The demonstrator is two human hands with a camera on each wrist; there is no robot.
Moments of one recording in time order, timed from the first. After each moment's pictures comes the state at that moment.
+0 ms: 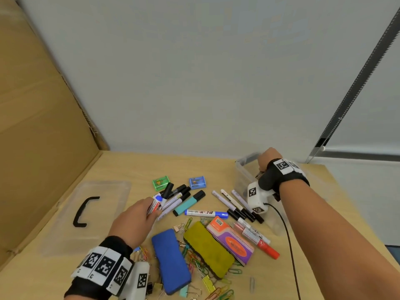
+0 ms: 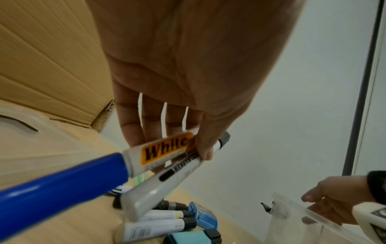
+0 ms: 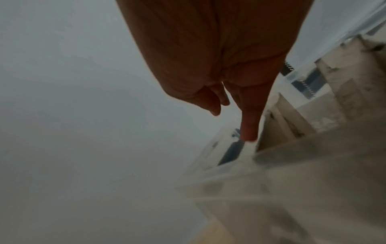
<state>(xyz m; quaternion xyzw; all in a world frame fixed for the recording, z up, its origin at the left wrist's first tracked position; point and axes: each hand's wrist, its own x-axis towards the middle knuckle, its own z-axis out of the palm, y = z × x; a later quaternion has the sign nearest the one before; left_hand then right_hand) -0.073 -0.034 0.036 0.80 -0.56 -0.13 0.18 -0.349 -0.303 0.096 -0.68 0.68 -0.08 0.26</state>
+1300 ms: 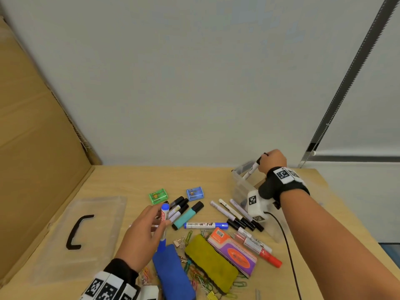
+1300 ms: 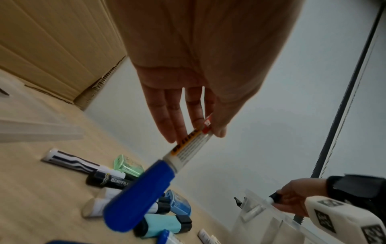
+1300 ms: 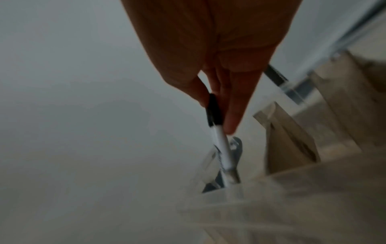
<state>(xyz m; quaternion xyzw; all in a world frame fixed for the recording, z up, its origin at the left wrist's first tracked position) -0.090 -0.034 0.047 0.69 -0.59 -0.19 0.36 -0.348 -0.304 0.105 -0.57 0.71 -0.31 0.26</state>
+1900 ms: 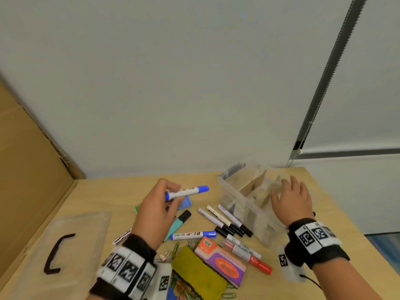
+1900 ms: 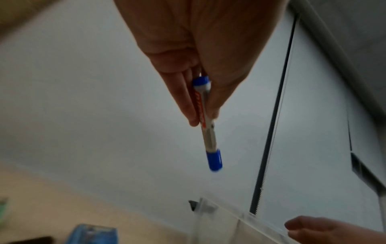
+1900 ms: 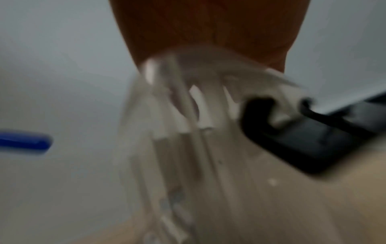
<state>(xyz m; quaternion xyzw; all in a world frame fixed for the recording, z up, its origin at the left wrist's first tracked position) -0.144 -0.100 0.103 0.65 -0.60 -0.15 0.44 -0.439 -0.227 0.057 -0.67 0.73 -0.12 0.09</state>
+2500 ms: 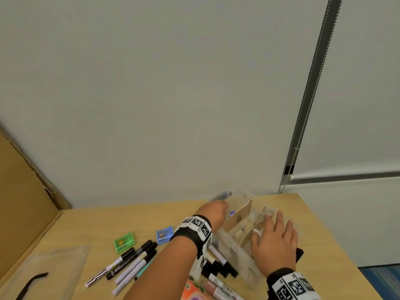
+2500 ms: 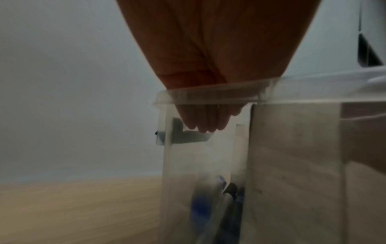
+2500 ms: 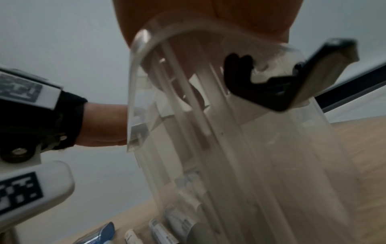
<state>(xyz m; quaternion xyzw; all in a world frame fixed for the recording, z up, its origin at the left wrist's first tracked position) -0.258 -0.298 0.050 0.61 -0.78 -0.11 0.06 -0.436 -0.220 0.047 -0.66 0.74 -0.12 0.08</state>
